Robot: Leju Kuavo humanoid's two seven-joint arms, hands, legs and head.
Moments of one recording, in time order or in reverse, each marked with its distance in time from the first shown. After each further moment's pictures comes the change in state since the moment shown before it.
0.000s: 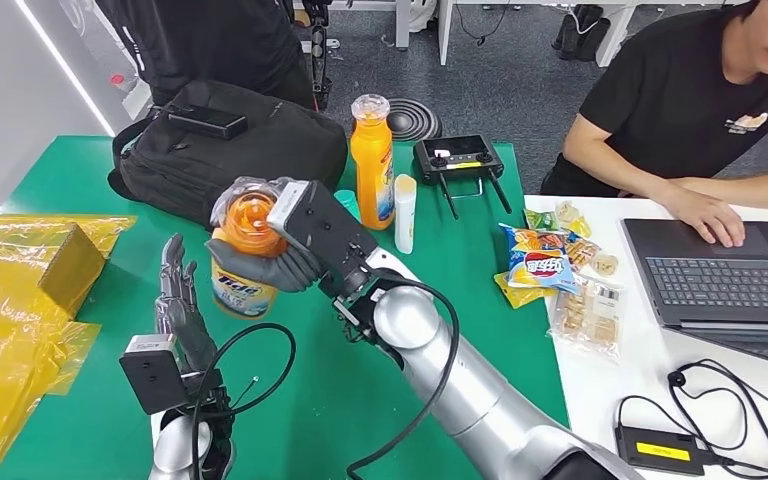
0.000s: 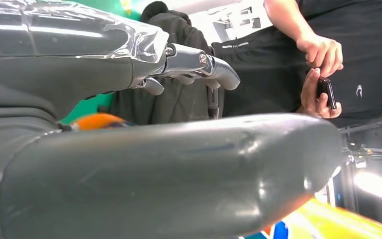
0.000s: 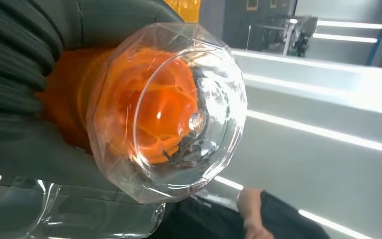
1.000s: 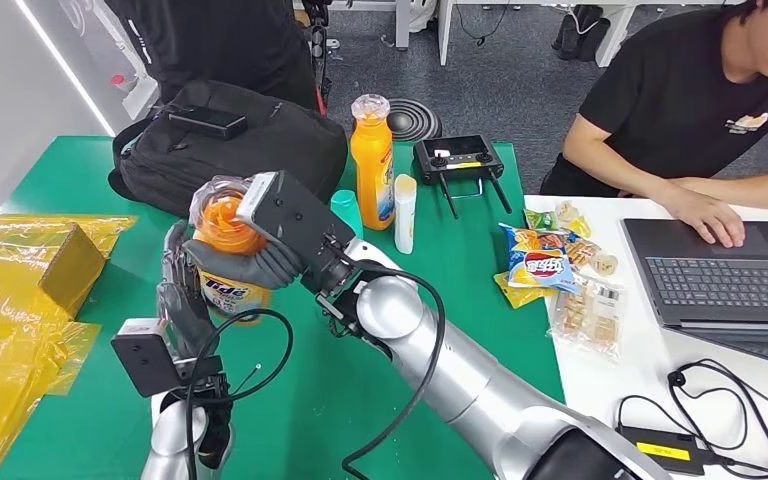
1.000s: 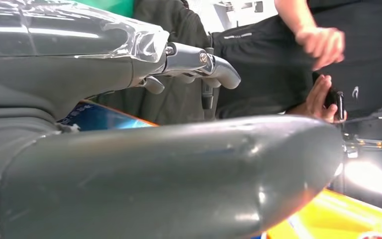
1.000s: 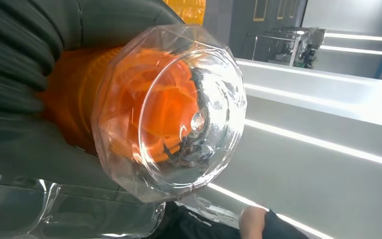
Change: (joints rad) left arm -0.060 0.020 0.004 0.037 0.068 -0.066 0.008; right arm -0.098 0.000 0.115 0.073 -0.128 -0.031 0.000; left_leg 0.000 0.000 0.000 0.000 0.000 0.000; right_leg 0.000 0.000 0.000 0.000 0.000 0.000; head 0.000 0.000
